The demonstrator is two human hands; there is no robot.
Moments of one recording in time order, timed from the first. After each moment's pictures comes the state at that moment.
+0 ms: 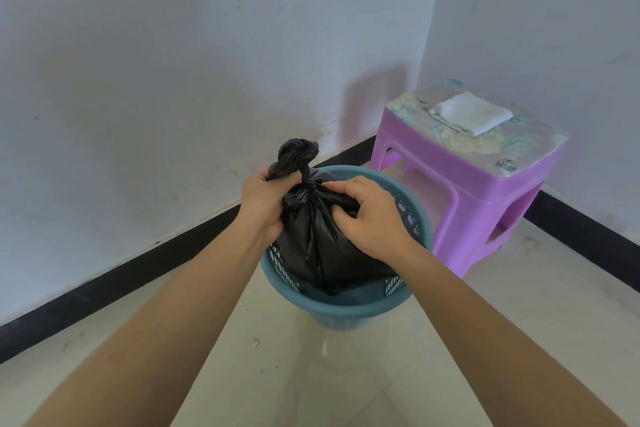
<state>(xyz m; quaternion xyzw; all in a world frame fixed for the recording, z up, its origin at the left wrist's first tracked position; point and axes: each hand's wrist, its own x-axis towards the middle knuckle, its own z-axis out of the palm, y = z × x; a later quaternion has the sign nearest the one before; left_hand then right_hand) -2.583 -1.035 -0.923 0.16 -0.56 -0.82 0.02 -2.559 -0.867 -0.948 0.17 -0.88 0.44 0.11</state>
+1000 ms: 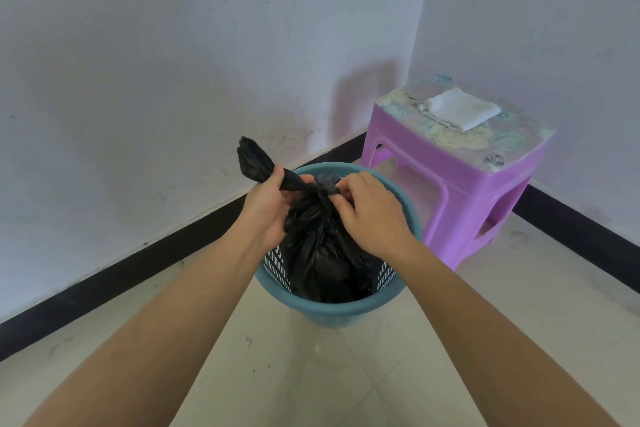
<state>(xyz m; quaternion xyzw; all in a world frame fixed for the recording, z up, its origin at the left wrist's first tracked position) -2.587 -1.028 -0.939 0.19 -0.54 -0.81 -0.16 -2.565 -0.854 -0.954 0.12 -0.94 0.31 0.12</state>
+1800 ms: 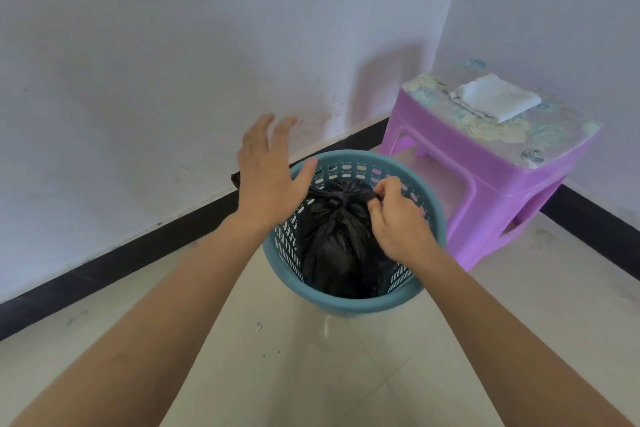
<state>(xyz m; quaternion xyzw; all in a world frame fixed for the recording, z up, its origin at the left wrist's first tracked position) -2.594 -1.056 -0.939 -0.04 -0.94 -0.24 0.23 -2.566 -0.844 -0.992 0.08 -0.93 0.35 0.05</state>
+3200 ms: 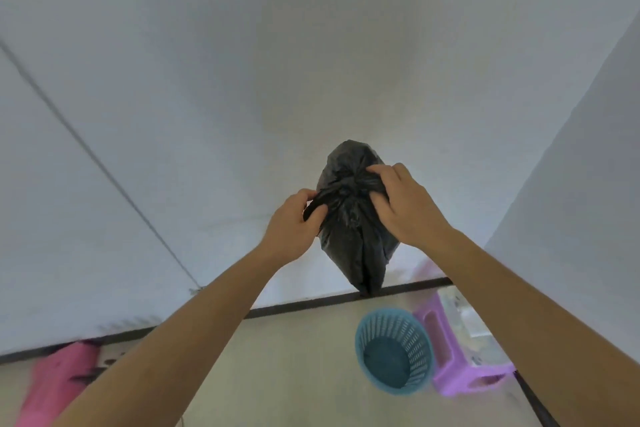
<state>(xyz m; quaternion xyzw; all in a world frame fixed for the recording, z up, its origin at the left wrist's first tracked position) -2.408 -1.143 -0.169 0.15 -0.89 -0.42 0.10 -2.516 -0.956 -0.158 0.36 -0.88 0.29 0.07</state>
